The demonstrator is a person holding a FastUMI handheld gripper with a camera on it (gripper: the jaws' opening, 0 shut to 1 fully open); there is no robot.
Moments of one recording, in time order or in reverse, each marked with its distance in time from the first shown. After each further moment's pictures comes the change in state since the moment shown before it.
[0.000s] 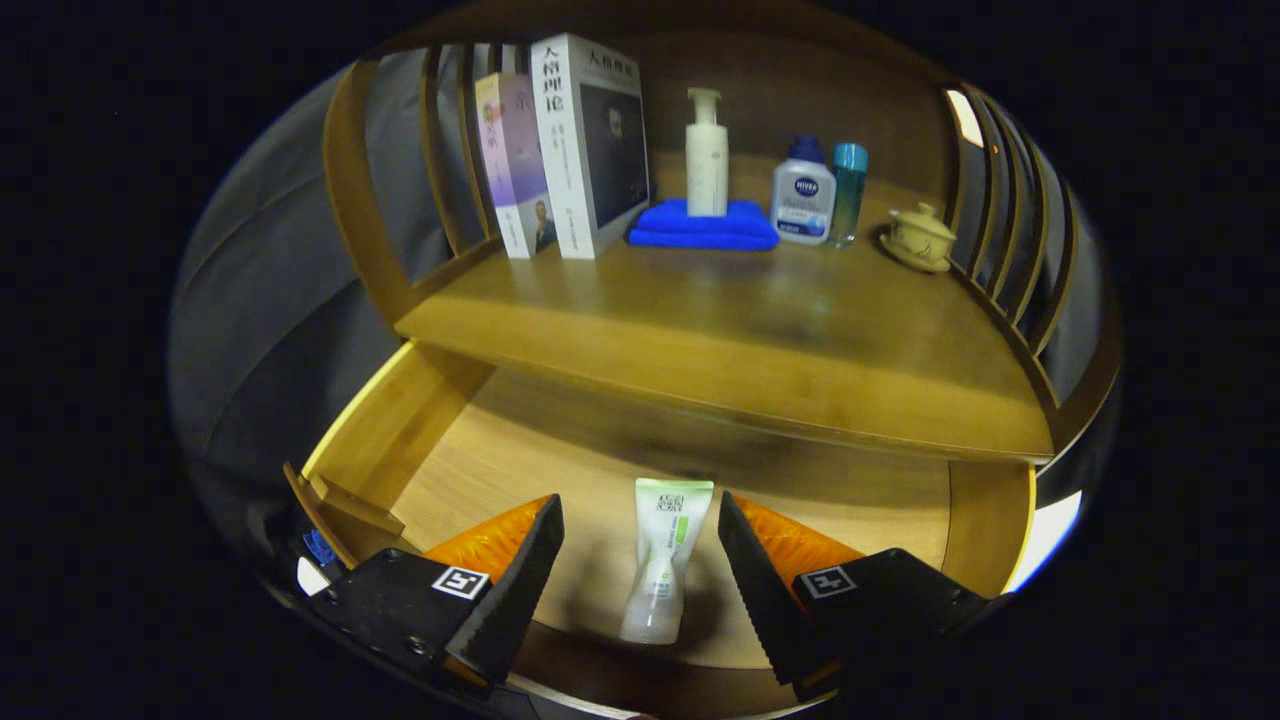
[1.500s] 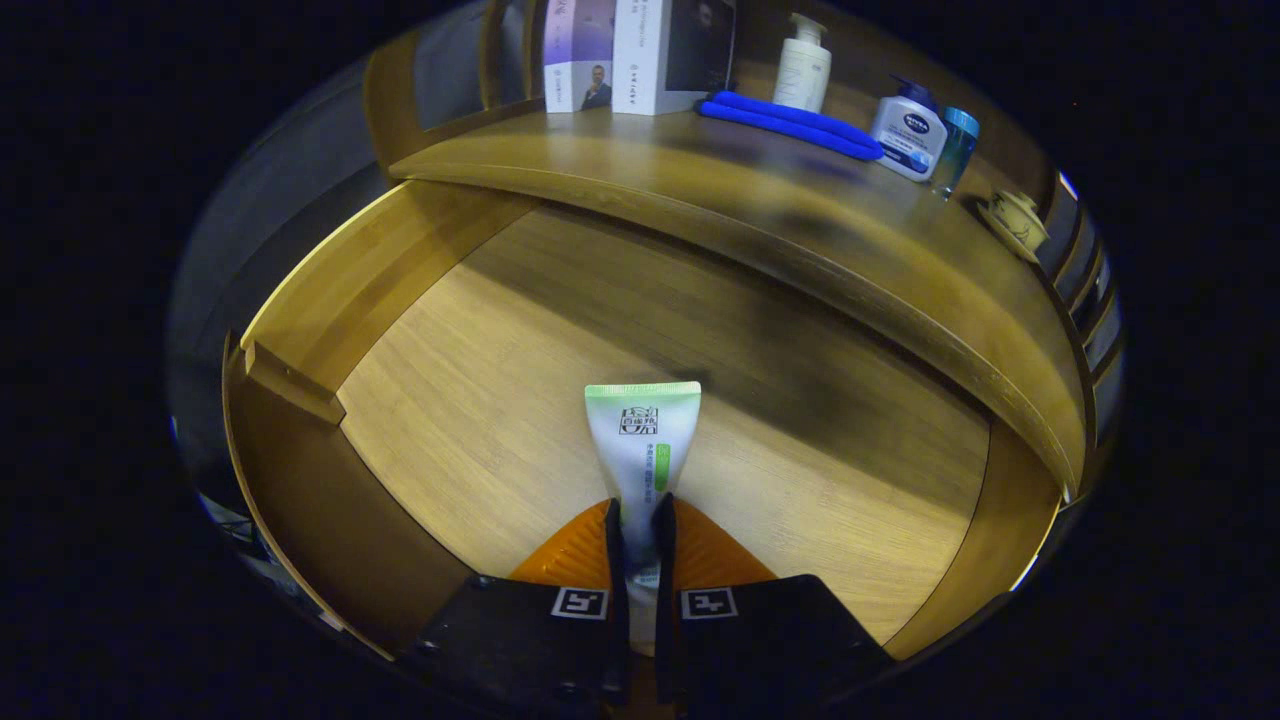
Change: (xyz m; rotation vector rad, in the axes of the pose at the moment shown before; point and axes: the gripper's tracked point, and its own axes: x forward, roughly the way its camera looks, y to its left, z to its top) arm 0.031 -0.006 -0.057 -0.240 0.220 0.020
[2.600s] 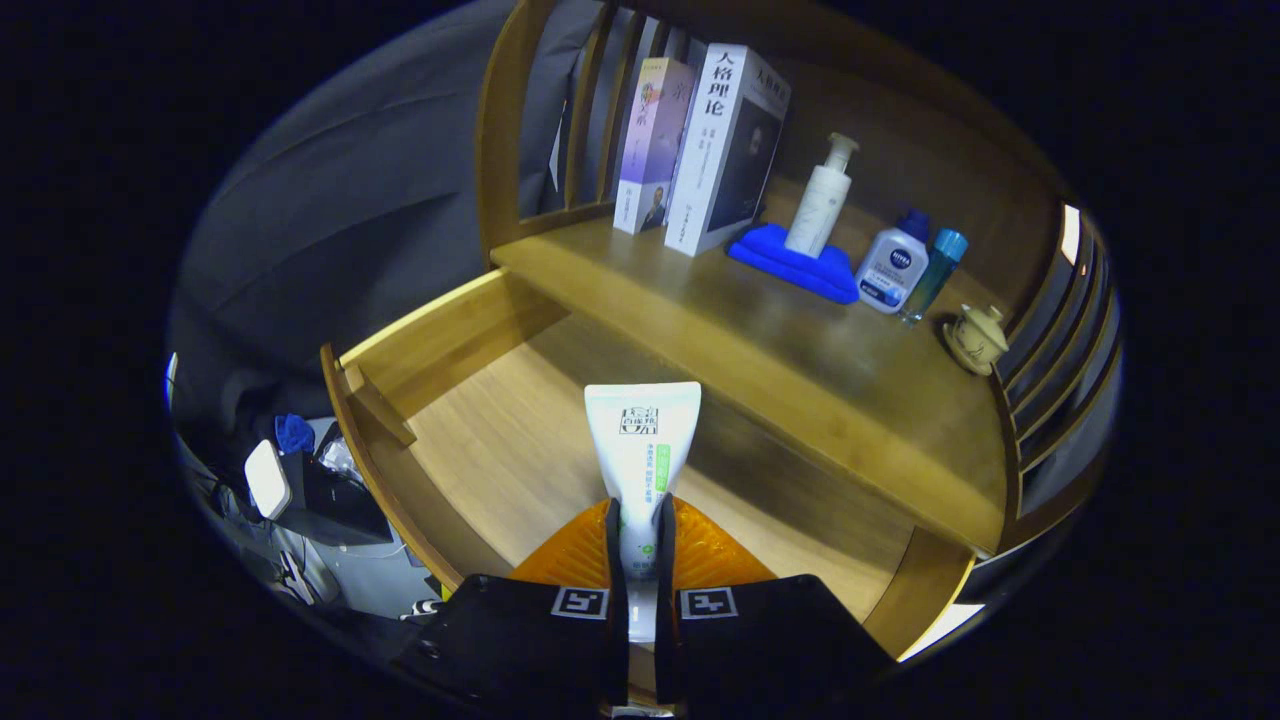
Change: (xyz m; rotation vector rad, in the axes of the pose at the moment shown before) arm -0.088 0.005 0.054 -0.123 -0.271 -0.002
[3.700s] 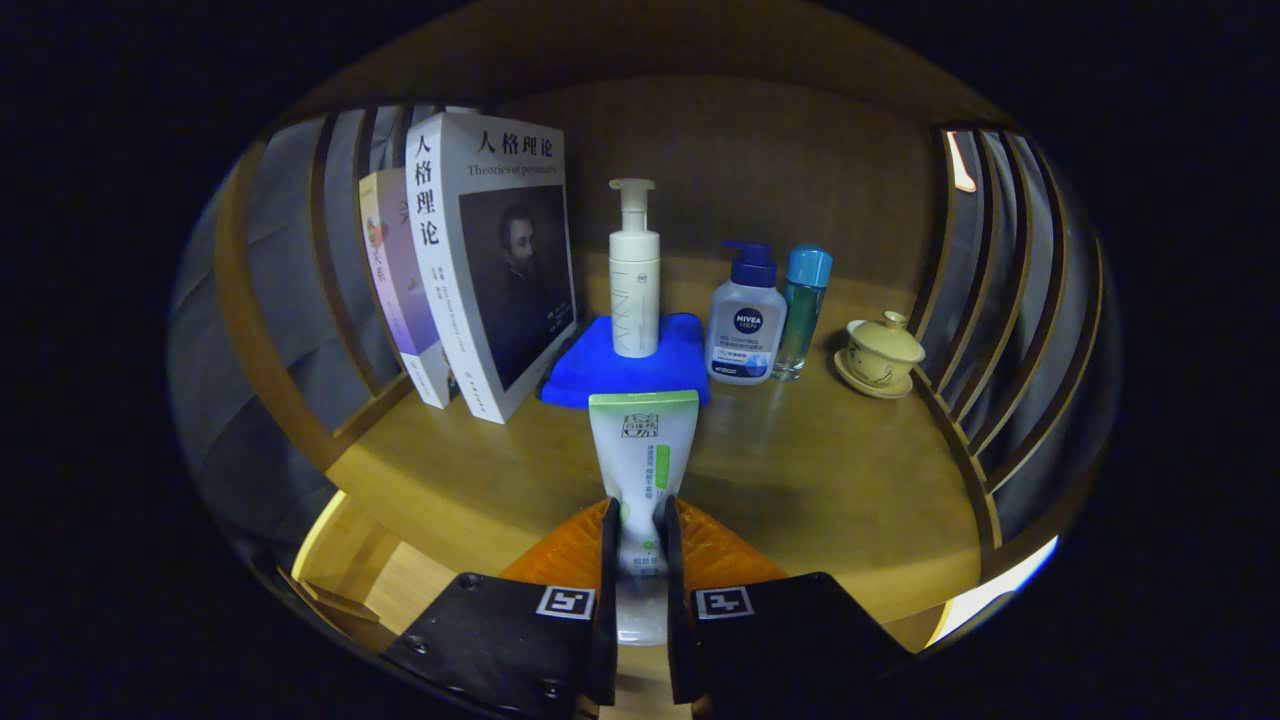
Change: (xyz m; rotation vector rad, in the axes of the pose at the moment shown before) arm 0.052 -0.122 0.089 0.354 -0.156 -0.246
